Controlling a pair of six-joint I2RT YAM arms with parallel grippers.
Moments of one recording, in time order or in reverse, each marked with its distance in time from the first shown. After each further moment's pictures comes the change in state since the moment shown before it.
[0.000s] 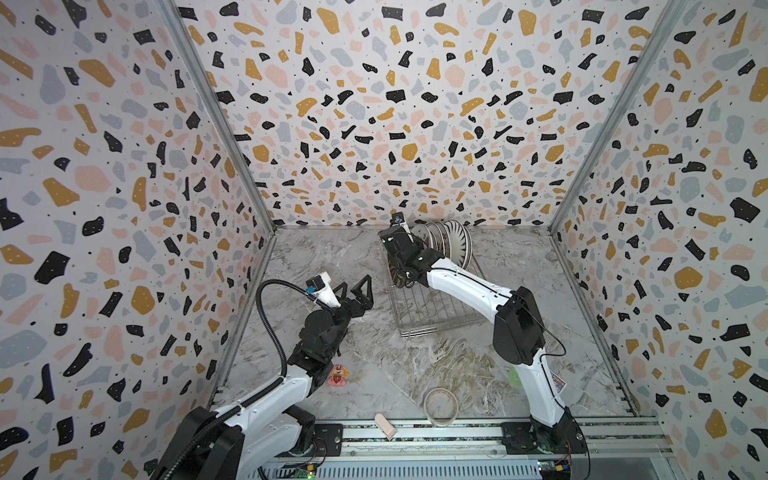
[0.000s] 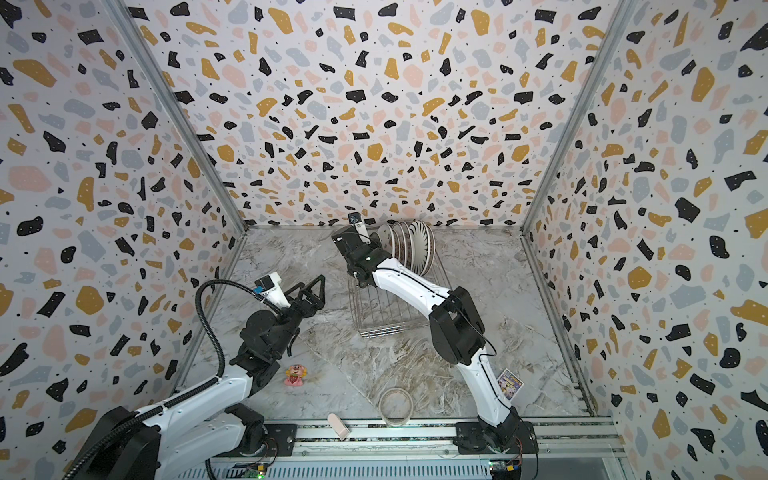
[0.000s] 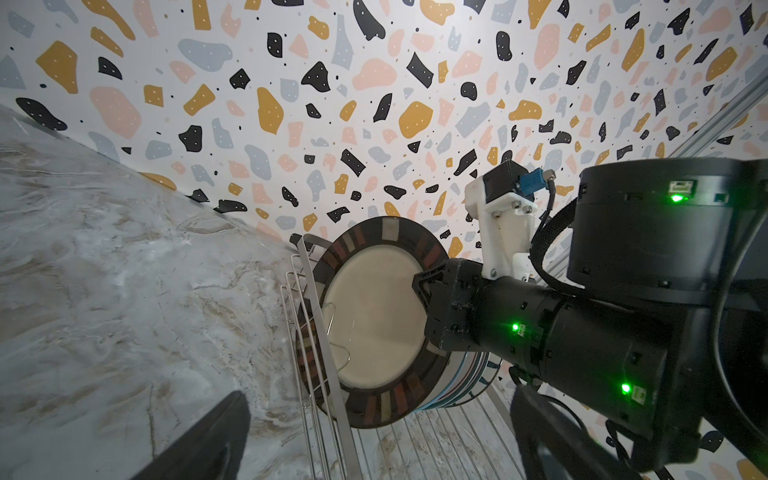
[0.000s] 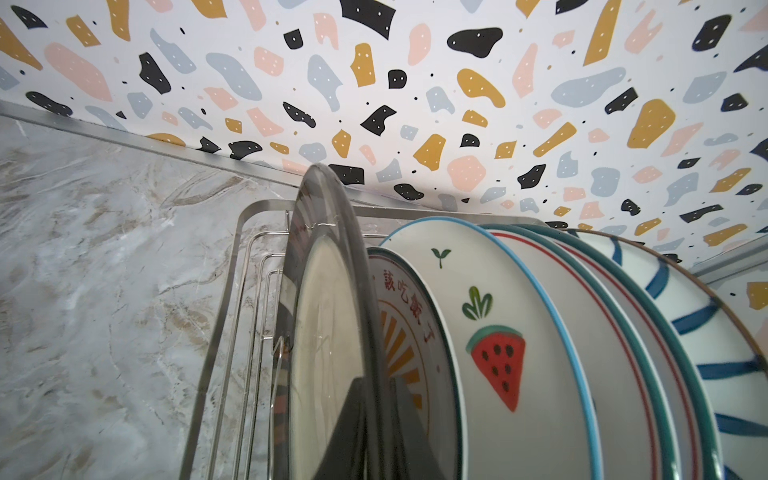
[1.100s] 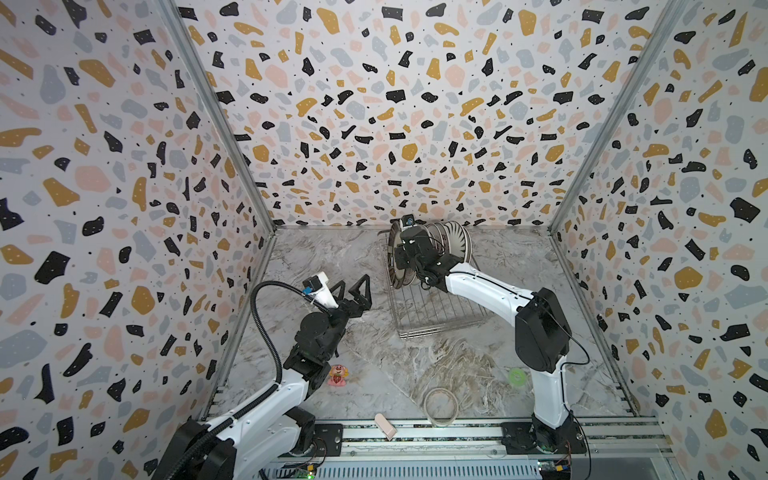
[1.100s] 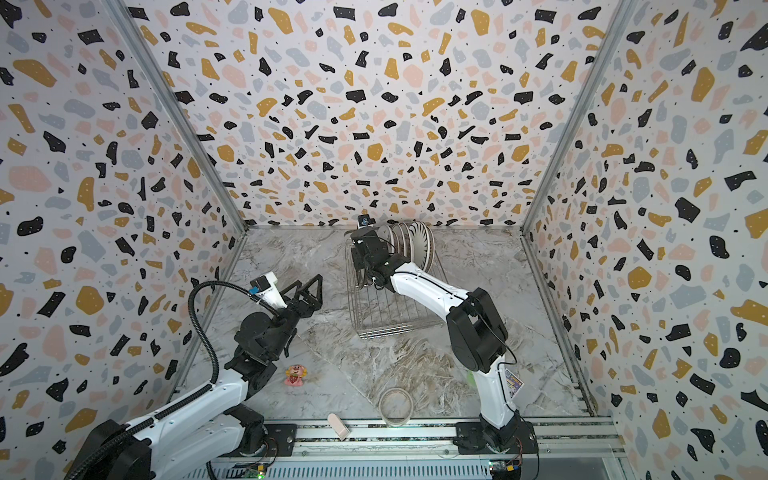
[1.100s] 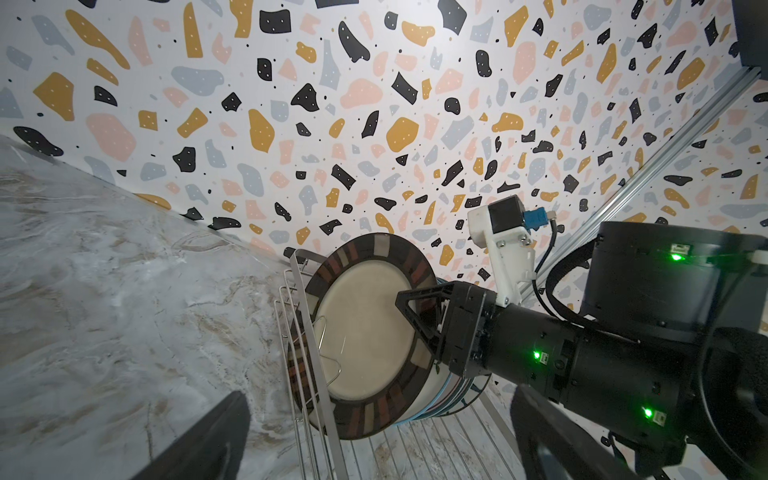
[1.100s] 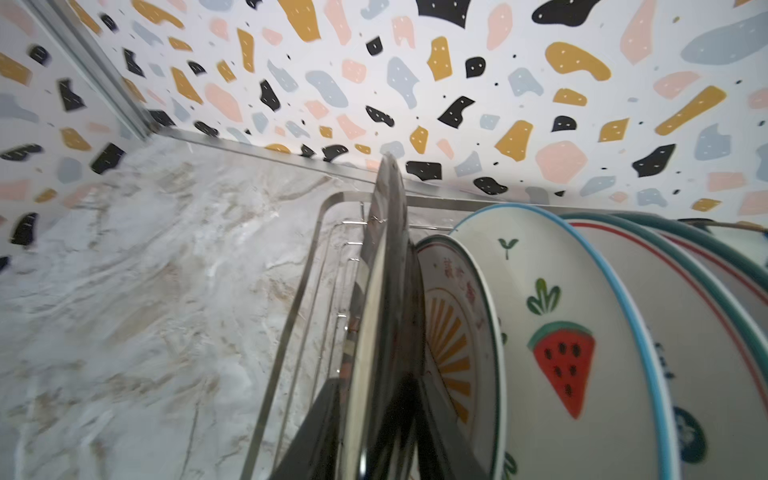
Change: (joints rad) left arm 0.001 -0.066 0.000 -0.035 0.007 0.029; right arm -0.059 -0.151 -0.261 0.206 -0.316 0.043
